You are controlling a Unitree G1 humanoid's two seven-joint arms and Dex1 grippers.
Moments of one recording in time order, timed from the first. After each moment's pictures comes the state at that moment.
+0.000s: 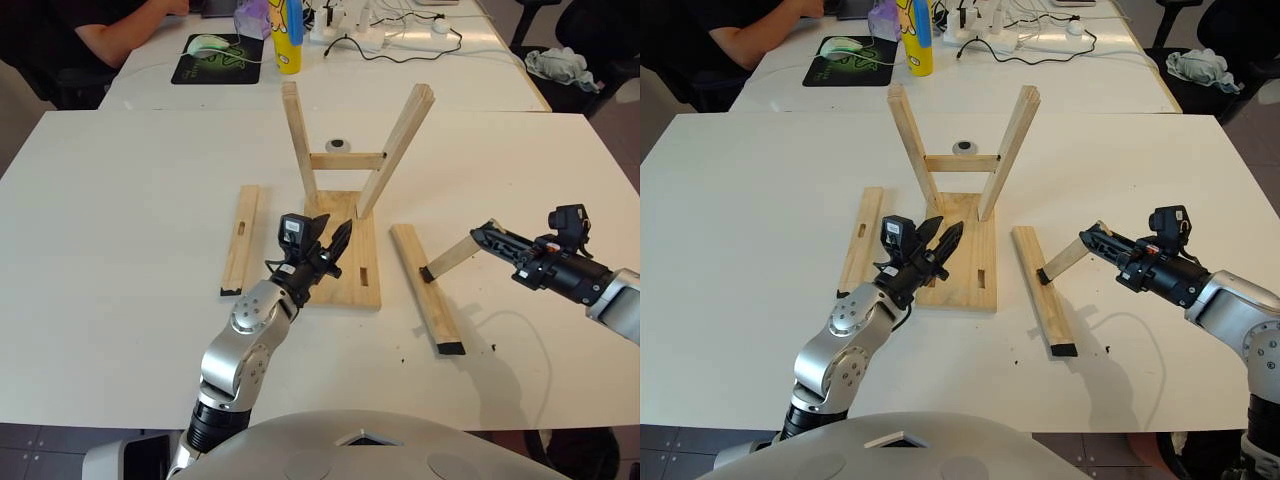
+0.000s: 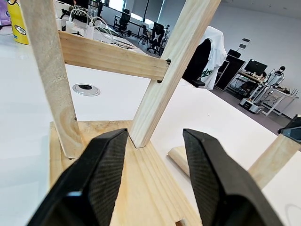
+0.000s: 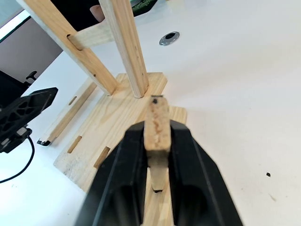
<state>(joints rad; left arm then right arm) 0.10 -0.03 -0.33 -0.45 -0.29 0.50 -0.13 0.13 -0.82 -0.45 -0.32 1.09 0.97 0.49</state>
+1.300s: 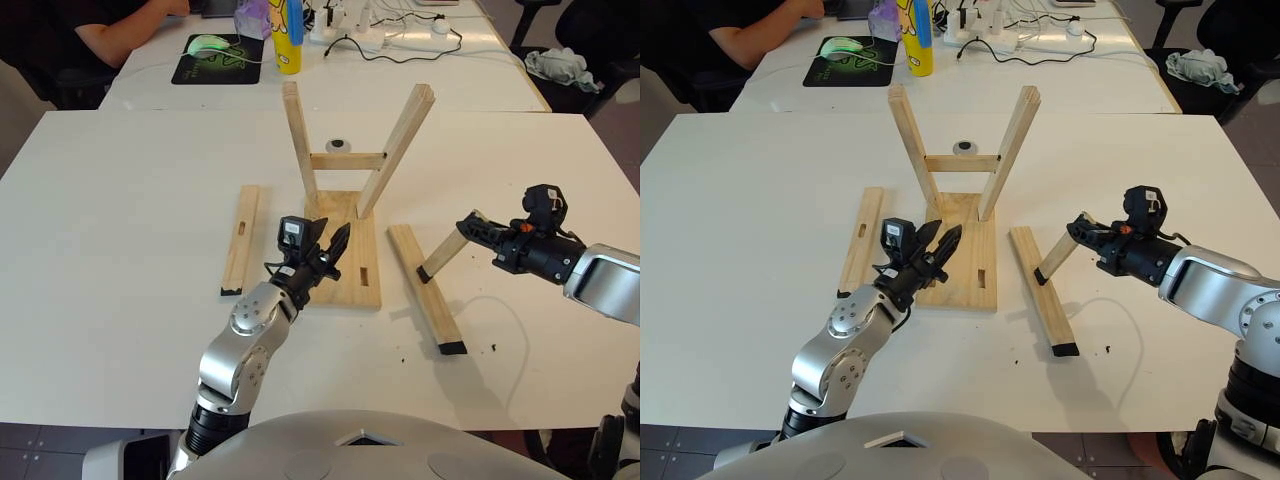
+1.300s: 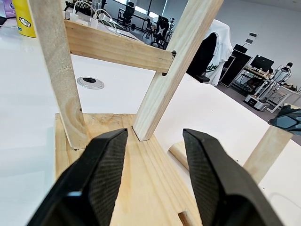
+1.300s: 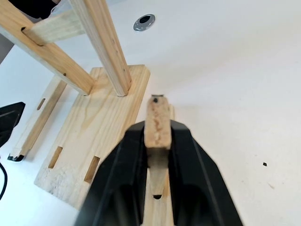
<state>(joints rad) 0.11 -0.03 -0.33 -0.48 -0.29 0.55 -0.11 -0.09 -0.76 -0.45 -0.42 1.41 1.32 -0.16</state>
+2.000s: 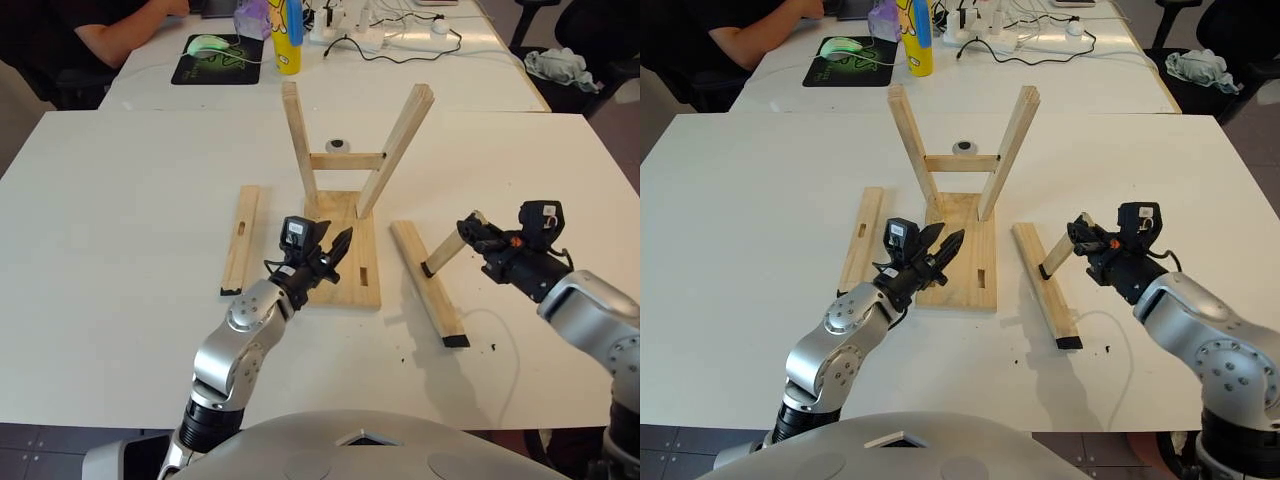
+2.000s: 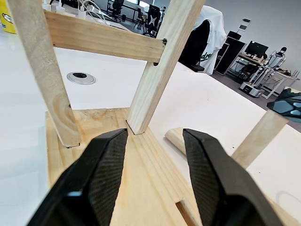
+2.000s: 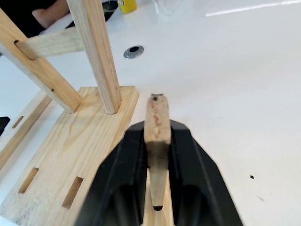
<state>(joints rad) 0.06 0.02 -0.33 -0.49 -0.30 0.61 -0.17 0.20 -0.60 -0.34 -0.65 1.06 0.87 -0.05</state>
